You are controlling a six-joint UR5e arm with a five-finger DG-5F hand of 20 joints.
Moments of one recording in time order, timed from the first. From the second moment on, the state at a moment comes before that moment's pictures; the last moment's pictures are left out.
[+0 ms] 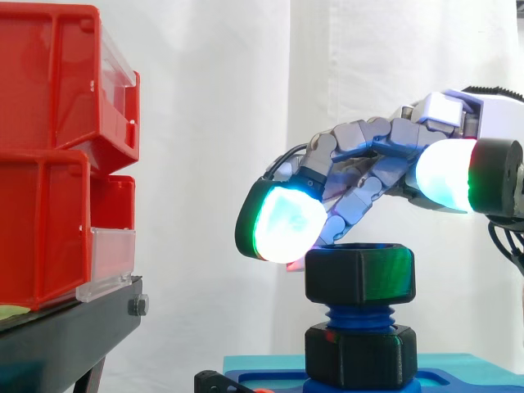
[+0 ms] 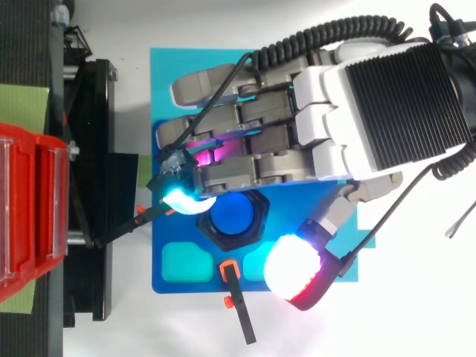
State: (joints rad) arm 0.01 -2.24 -1.35 -2.38 -1.95 -1.37
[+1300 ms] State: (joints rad) arm -0.07 -2.24 -1.35 -2.34 -2.02 -1.36
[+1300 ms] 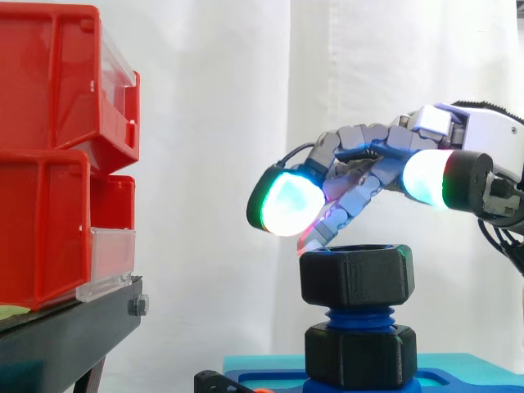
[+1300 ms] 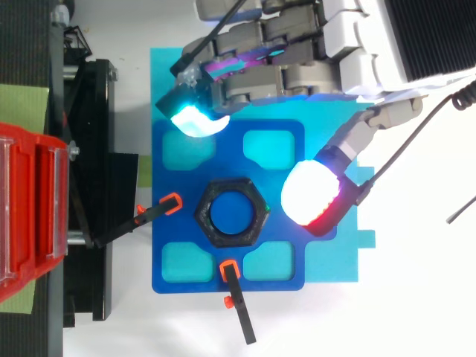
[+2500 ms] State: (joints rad) arm 0.01 -2.24 -1.35 -2.47 -1.95 -1.38
